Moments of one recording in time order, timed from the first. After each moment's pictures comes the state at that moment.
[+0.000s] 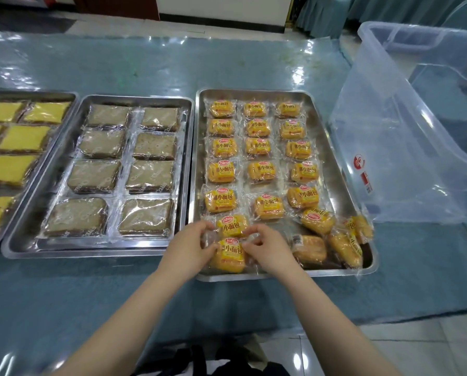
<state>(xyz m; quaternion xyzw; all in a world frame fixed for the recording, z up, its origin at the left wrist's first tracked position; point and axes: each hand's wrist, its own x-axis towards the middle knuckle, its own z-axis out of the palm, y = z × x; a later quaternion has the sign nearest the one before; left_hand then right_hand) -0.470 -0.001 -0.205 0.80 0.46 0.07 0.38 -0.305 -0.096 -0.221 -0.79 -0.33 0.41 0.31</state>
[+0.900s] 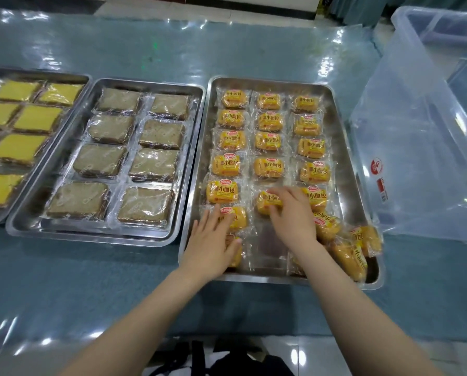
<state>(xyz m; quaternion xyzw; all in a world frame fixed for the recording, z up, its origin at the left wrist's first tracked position) -0.427 -0.023 -0.240 0.86 0.43 0.01 0.27 -0.233 -0.064 -0.223 -0.83 -0.48 0.15 0.23</state>
